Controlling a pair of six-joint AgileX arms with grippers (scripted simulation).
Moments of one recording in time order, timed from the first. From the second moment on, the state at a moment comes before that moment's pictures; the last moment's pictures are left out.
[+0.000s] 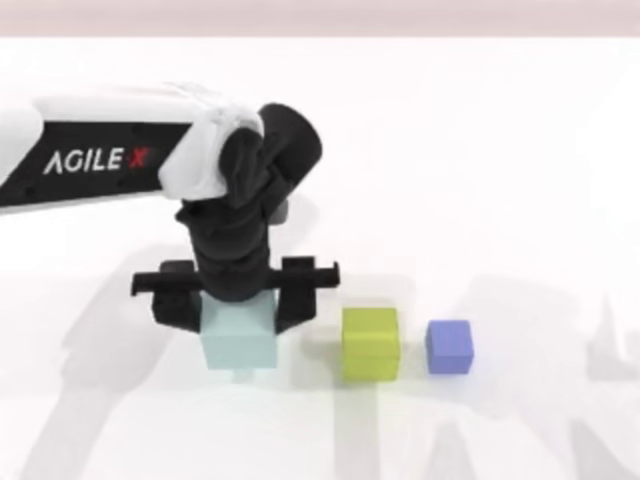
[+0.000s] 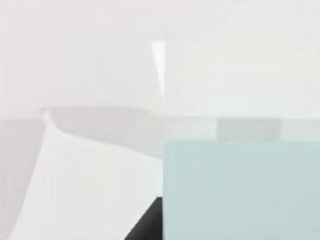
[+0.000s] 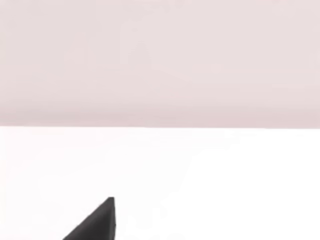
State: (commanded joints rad) left arm -0.60 1.98 1.30 -0.88 0.00 -0.61; right arm 0.01 0.00 0.00 0.00 0.00 0.00
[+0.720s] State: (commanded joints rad) left arm -0.60 1.98 1.30 -0.88 0.00 -0.61; right arm 0.01 0.00 0.00 0.00 0.00 0.00
